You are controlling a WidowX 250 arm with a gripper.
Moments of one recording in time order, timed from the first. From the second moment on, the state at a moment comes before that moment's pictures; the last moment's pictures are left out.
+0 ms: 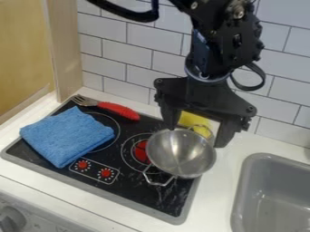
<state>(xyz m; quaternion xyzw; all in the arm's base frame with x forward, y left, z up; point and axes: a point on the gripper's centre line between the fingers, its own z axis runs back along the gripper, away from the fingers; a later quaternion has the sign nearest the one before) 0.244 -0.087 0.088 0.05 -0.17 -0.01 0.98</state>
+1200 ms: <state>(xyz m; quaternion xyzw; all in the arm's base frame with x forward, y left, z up) 0.201 0.051 0.094 0.08 -0.12 0.16 0.98</state>
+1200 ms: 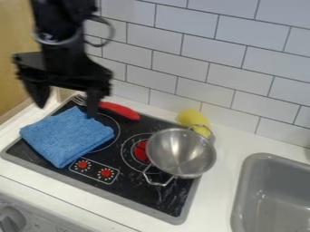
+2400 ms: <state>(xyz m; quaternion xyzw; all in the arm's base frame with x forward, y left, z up) 0.238 0.110 0.042 0.02 -0.06 0.27 0.96</state>
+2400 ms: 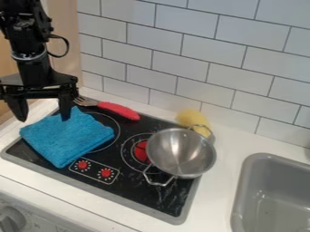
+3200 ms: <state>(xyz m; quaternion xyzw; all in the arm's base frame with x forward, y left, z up) 0.256 0.112 0.003 0.02 -0.03 0.28 0.96</state>
